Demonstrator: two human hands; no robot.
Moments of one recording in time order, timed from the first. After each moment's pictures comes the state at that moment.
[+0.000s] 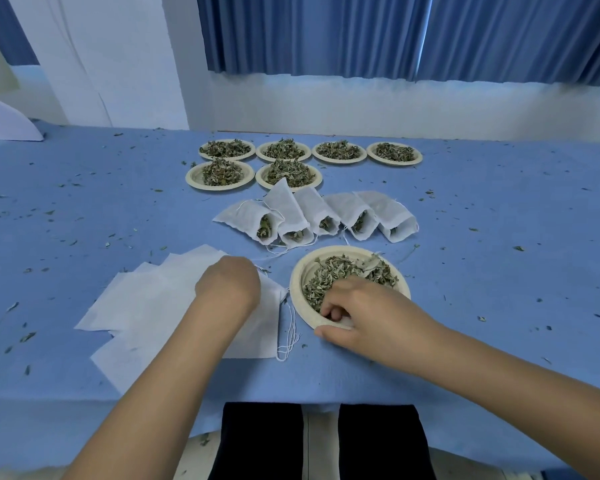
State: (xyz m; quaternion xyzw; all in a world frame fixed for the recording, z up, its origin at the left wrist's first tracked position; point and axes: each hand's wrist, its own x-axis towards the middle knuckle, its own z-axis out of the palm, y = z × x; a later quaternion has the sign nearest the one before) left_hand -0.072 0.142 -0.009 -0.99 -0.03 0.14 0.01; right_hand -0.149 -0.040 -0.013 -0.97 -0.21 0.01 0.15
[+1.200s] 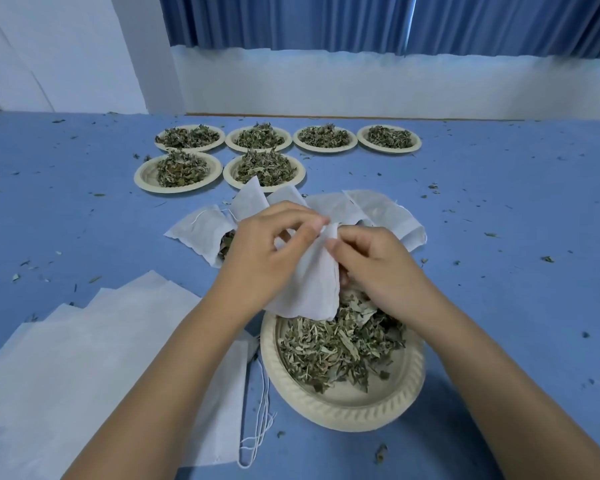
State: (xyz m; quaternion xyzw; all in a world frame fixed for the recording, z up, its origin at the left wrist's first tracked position) left_hand -0.004 0.085 -0.018 -0.79 0.30 -0.12 -0.52; right_hand -0.039 -0.071 -0.020 -0.83 -0.10 -0.08 0.55
